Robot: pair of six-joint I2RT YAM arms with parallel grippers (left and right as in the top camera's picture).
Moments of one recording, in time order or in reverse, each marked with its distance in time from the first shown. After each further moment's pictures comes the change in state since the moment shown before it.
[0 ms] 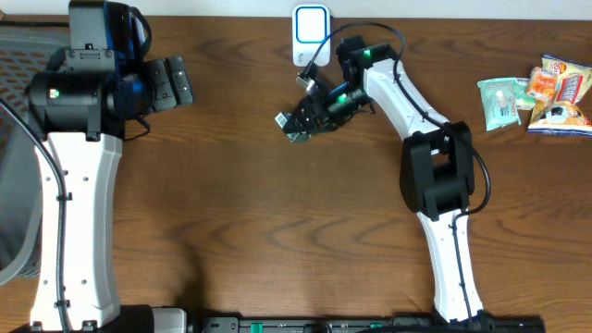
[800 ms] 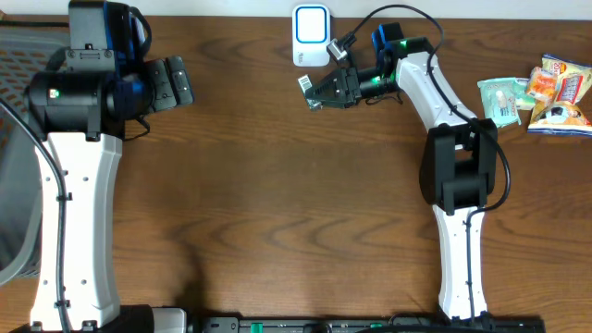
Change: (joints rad) left arm 0.000 0.000 0.000 0.000 0.000 0.000; right arm -0.130 -0.006 0.000 0.093 -0.323 -0.048
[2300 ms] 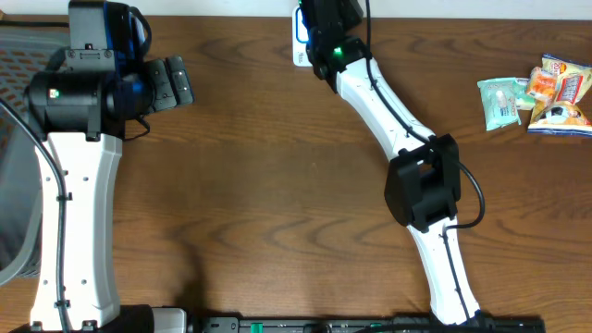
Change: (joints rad) left arm 0.000 0.000 0.000 0.000 0.000 0.000; right arm 0.271 -0.045 0.118 0.896 2.068 -0.179
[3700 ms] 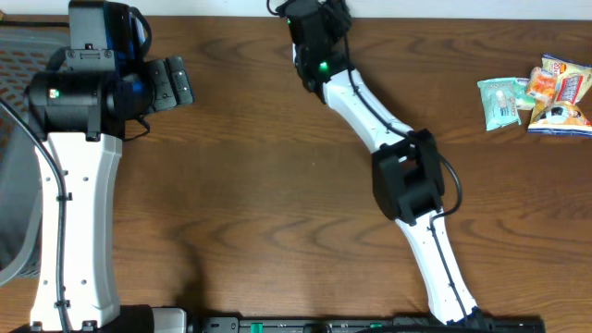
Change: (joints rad) left arm 0.000 0.000 0.000 0.000 0.000 0.000; right arm 0.008 0.117 0.000 0.088 0.089 -0.239
